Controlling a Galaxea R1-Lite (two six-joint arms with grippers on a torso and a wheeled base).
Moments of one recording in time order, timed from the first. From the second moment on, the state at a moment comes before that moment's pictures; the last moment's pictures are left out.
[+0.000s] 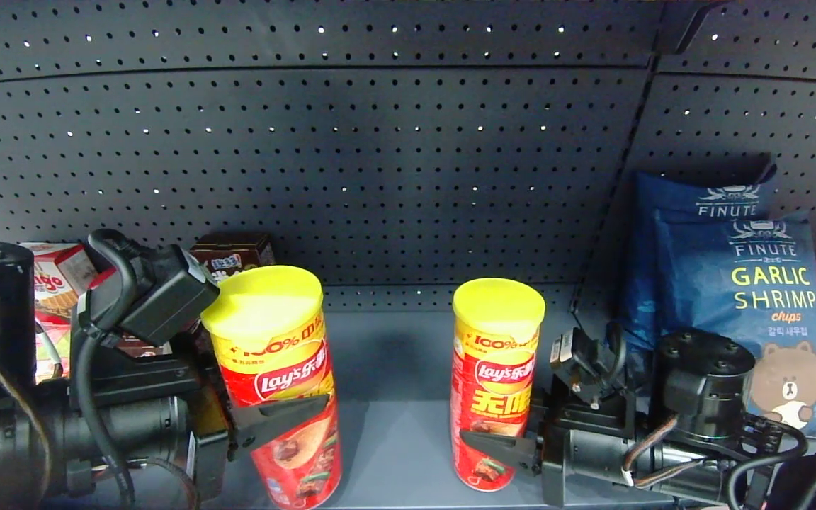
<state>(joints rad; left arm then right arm) -0.50 1.28 -0.65 -0.22 -0.33 0.10 0.68 1.81 -0.43 -1.17 0.47 -0.08</state>
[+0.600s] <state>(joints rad) -0.50 1.28 -0.64 -0.22 -0.33 0.10 0.68 1.85 -0.44 -1.17 0.47 -0.11</state>
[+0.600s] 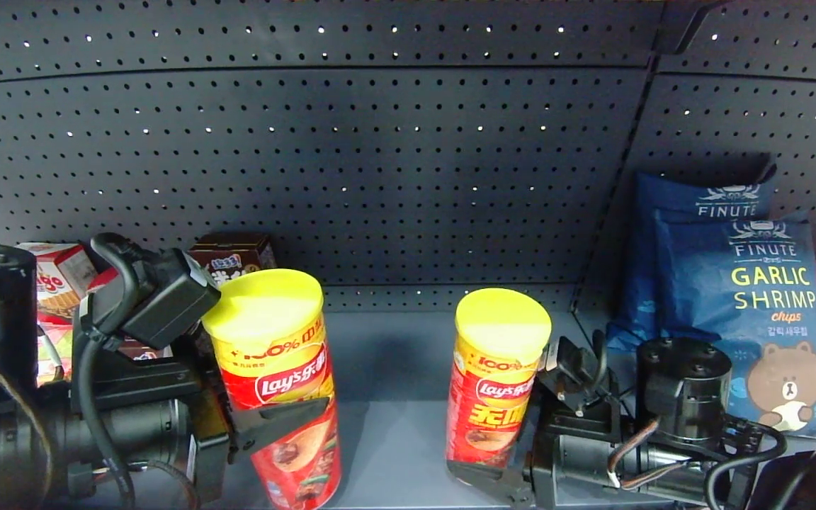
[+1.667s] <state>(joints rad) -0.50 1.25 -0.59 -0.22 -0.33 0.10 0.63 1.57 -0.30 -1.14 0.49 -0.10</state>
